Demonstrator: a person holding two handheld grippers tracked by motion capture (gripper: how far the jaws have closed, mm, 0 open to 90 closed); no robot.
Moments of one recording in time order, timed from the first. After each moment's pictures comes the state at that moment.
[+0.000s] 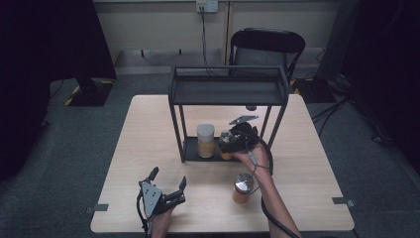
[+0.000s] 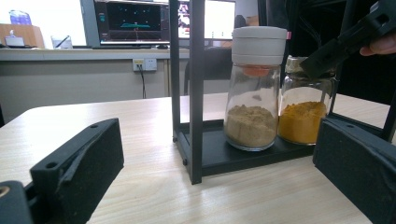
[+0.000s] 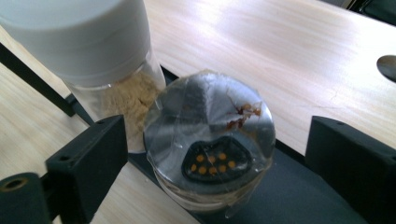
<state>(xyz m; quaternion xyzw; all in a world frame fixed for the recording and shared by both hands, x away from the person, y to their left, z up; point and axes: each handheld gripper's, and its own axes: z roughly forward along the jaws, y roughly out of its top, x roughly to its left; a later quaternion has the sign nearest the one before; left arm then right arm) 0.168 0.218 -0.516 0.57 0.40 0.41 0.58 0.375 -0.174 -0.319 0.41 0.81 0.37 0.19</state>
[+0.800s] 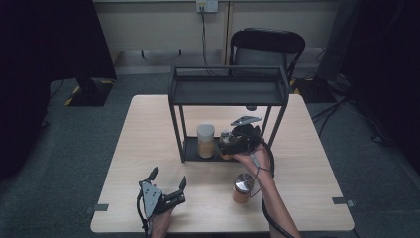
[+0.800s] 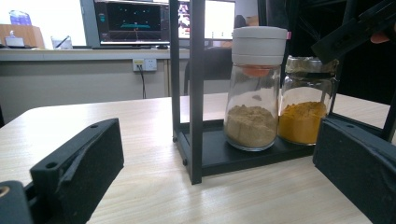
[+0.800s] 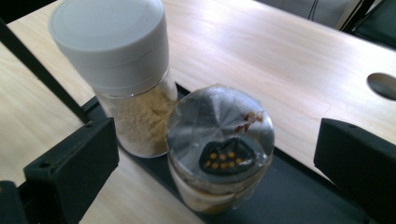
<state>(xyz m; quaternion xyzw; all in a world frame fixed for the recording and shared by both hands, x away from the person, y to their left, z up) 0.167 0.218 -0.516 0.57 0.40 0.41 0.58 0.359 -0.181 -0.314 0.40 0.81 0.39 0.20</state>
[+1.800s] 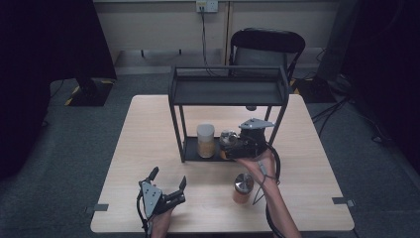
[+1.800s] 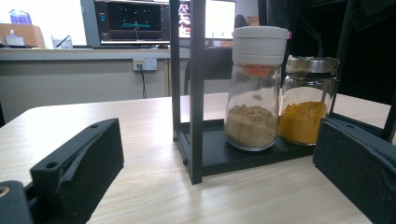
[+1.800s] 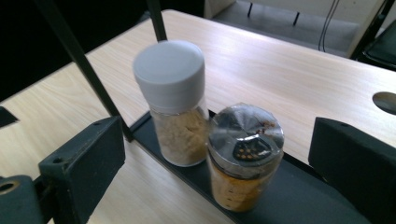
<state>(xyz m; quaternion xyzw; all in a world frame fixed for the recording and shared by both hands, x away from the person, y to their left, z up) 0.168 0.217 -0.516 0.57 0.40 0.41 0.58 0.317 -0.206 -0.306 0.39 0.77 0.47 0.20</state>
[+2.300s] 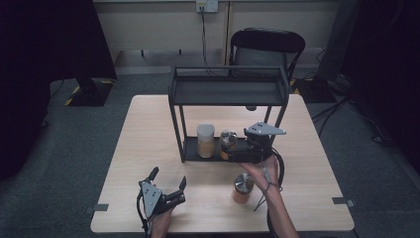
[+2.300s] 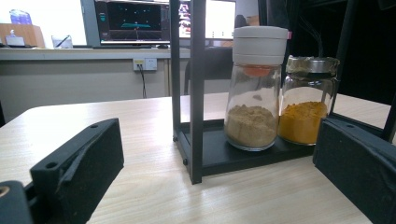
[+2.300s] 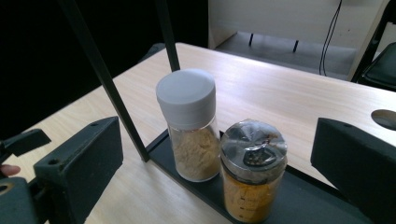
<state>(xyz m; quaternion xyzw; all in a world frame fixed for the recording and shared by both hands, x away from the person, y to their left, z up) 0.168 0.217 -0.515 0.57 0.40 0.41 0.58 0.288 -0.221 -0.318 0.39 0.73 0.52 0.21</state>
